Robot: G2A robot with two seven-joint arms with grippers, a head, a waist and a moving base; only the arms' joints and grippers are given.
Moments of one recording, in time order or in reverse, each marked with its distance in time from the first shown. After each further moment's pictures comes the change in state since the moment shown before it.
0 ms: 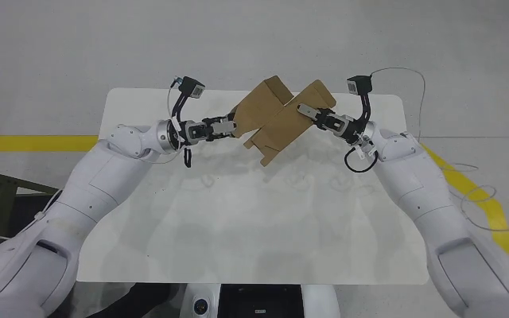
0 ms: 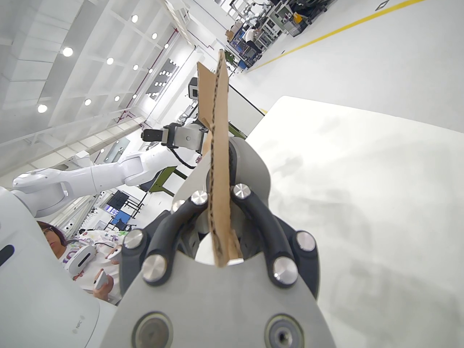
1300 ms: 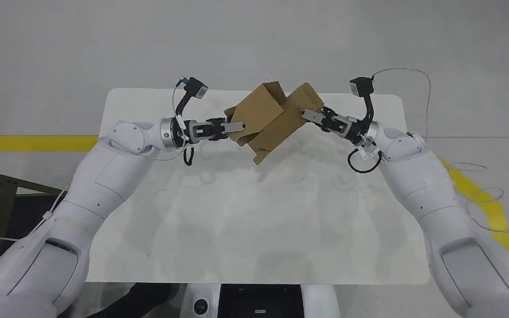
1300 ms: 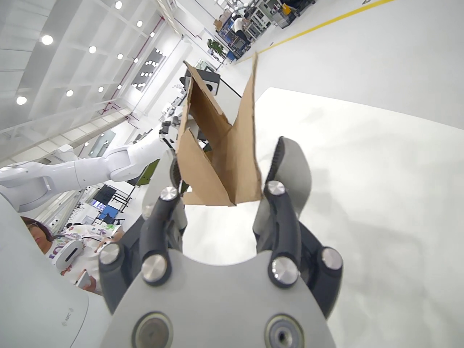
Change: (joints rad) left arm 0.022 -0.054 -0.111 0.040 0.136 0.075 -0.075; right arm 0.005 0.027 0.026 0.020 -0.117 0.003 0.003
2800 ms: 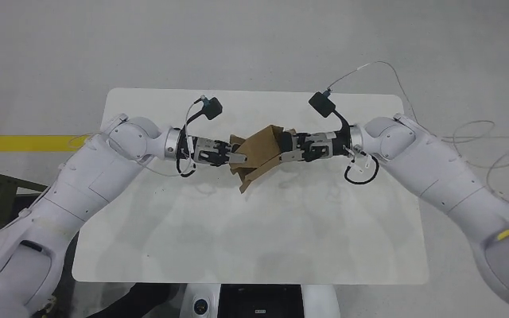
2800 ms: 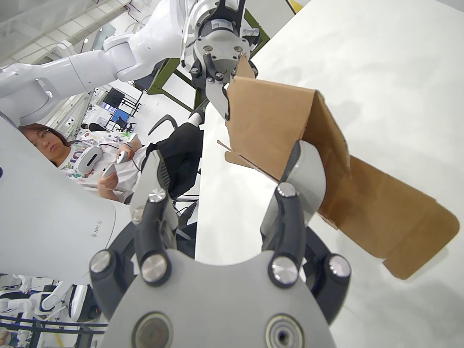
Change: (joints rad) left arm -0.089 0.128 0.208 -0.177 0.248 -0.054 0.054; right arm 0.267 0.169 -0.620 -0.291 0.178 0.008 0.008
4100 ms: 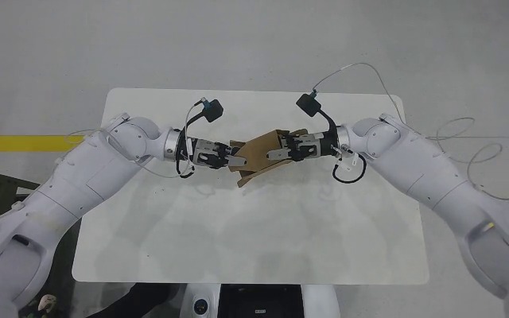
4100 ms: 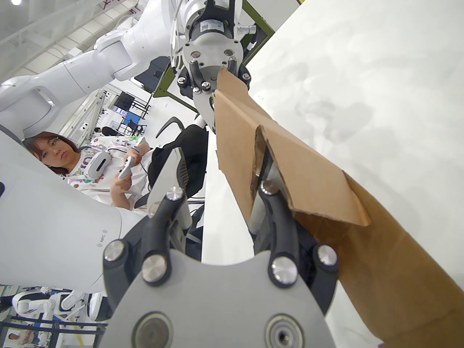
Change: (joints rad) left arm -0.094 0.033 0.166 0.008 -0.059 -0.063 0.063; right arm 0.022 -0.073 -0.057 0.062 0.079 0.026 0.026
